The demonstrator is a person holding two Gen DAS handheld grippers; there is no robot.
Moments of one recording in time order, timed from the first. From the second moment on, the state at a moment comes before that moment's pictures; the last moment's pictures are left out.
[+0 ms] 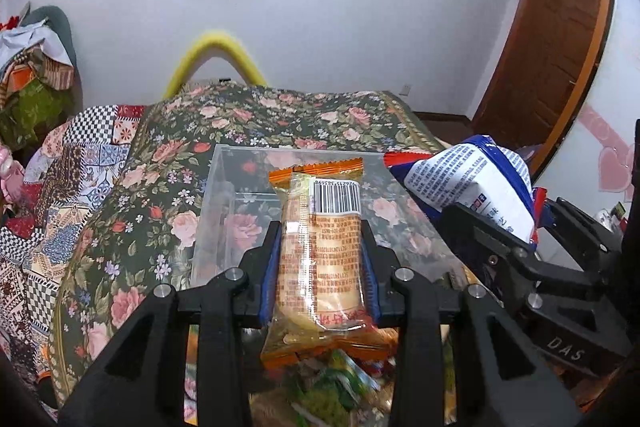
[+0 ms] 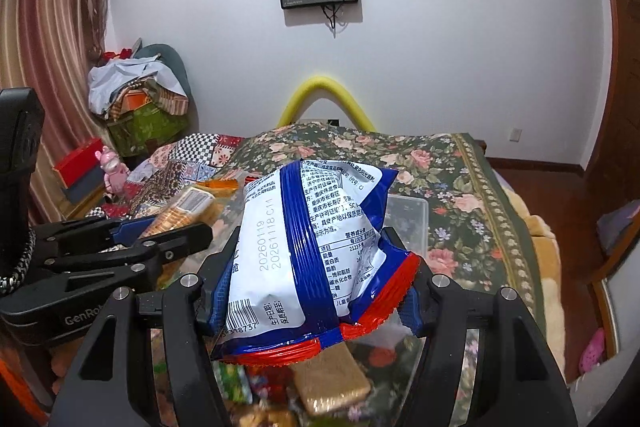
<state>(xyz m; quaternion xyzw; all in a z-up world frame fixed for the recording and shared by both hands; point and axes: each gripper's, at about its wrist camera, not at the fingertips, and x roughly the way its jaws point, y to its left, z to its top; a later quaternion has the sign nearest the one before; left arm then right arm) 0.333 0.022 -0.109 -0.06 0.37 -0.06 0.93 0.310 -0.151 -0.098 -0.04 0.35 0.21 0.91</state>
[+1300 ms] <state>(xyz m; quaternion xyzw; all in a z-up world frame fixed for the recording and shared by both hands) 0.405 0.039 -0.157 -0.07 0.46 -0.04 0.89 0.366 -0.165 -0.147 -0.06 0.44 0.20 0.87</state>
